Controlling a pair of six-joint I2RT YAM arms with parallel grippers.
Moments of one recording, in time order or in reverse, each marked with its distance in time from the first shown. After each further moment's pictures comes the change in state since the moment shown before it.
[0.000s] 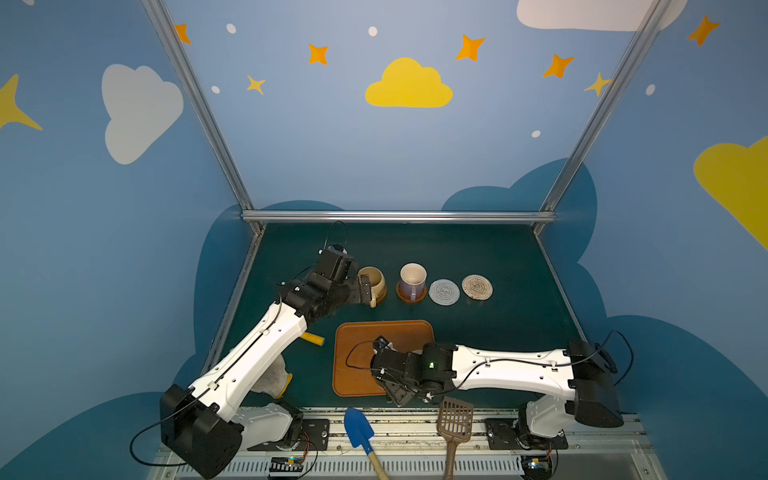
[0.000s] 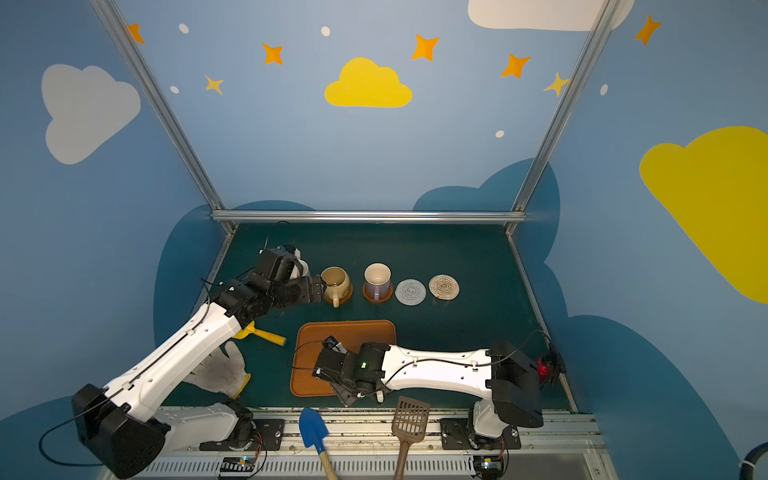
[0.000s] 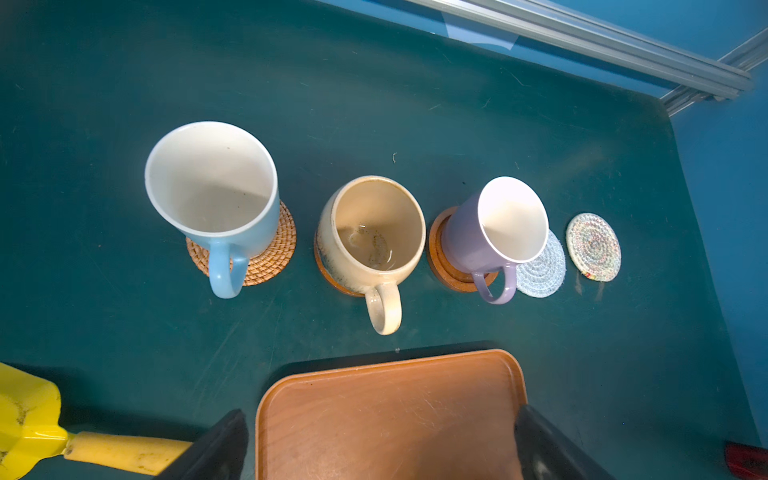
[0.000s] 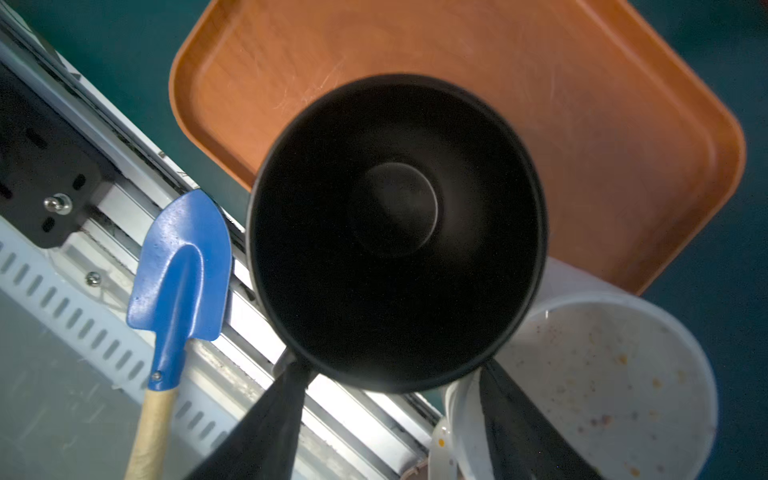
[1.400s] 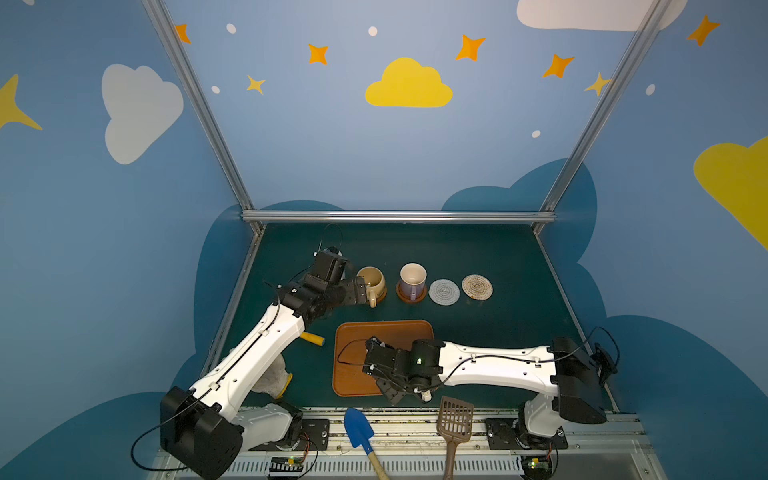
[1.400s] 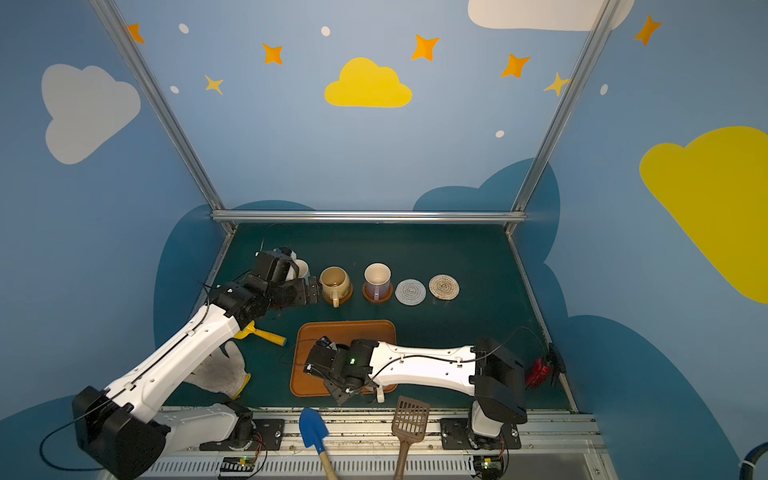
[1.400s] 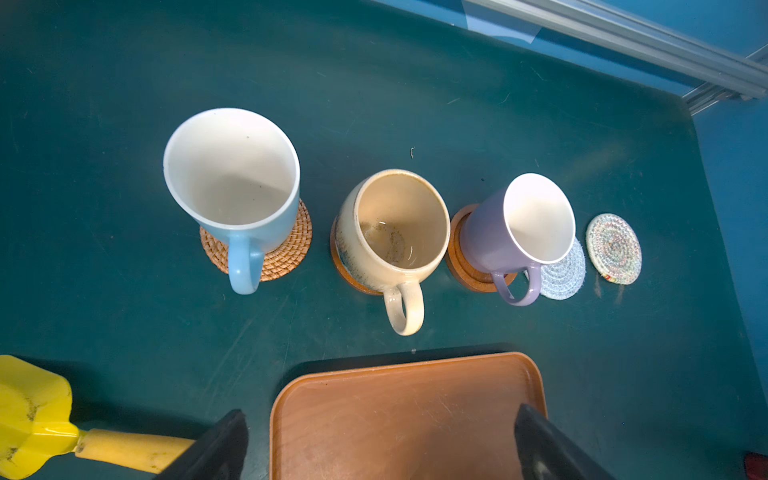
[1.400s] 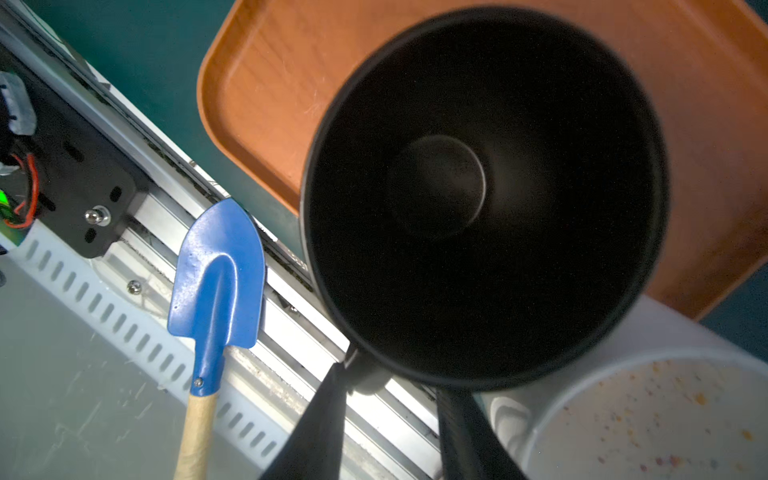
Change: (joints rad) left arm 0.043 -0.016 -0.051 0.028 0.022 0.022; right arm -0.023 0.101 0.073 0.003 -0.092 0.016
